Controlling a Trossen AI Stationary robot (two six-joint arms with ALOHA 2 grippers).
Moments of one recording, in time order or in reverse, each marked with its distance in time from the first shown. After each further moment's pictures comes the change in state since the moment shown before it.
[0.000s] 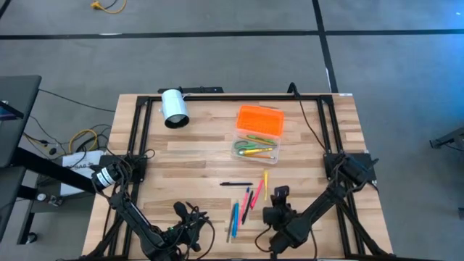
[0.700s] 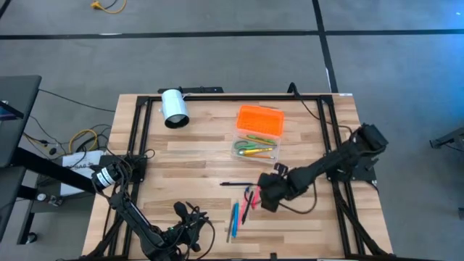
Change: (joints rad) left arm 0.000 0.000 0.000 0.001 0.025 -0.001; right arm -0.333 -0.399 -0.390 0.564 -0.423 -0.020
